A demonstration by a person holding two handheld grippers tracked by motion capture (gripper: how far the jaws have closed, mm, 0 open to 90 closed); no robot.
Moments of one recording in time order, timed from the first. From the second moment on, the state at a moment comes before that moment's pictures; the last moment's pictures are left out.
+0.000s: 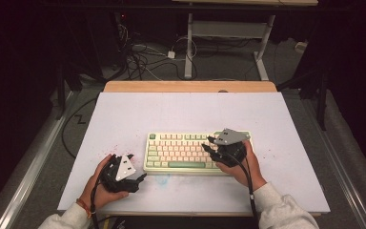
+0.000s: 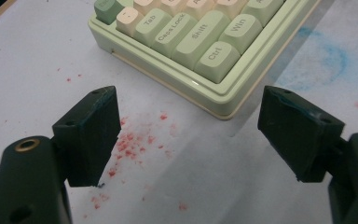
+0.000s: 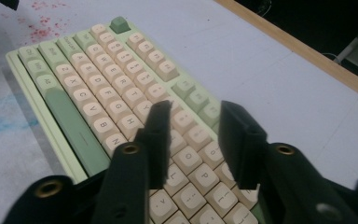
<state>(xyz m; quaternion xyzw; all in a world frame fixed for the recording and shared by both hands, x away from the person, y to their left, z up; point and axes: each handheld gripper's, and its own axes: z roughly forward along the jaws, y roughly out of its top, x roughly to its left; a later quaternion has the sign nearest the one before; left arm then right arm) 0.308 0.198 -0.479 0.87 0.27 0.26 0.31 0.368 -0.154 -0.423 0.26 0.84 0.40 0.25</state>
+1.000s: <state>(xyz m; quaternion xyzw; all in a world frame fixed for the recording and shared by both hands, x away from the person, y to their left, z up) 0.302 0.202 -0.457 0.86 0.27 0.24 0.35 0.315 -0.210 -0.433 0.28 0.80 0.42 0.32</state>
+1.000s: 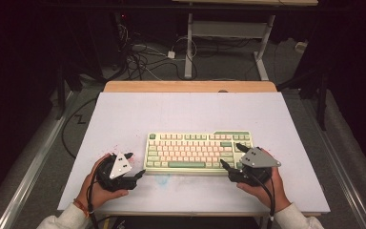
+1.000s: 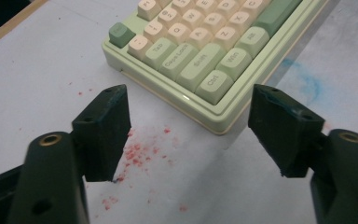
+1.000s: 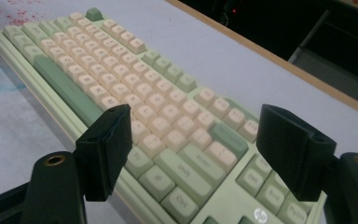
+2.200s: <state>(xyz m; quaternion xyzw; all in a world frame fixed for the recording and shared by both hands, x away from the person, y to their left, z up) 0.362 0.089 -0.432 0.91 0.17 0.15 0.34 0.288 -0.225 -0.456 0.29 0.83 0.38 0.30</state>
